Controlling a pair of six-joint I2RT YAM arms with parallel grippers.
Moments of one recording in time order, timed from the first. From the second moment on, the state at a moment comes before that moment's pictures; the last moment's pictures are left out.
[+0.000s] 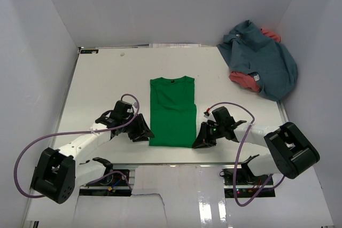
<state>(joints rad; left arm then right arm) -0.43 1.13 0.53 -0.40 0.45 -0.81 0.57 1.36 0.38 -0.03 -0.64 0.75</state>
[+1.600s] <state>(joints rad) -0.49 1.21 0.37 -0.16 0.36 -1.00 0.57 1.36 0.41 -0.06 -0.62 0.73</state>
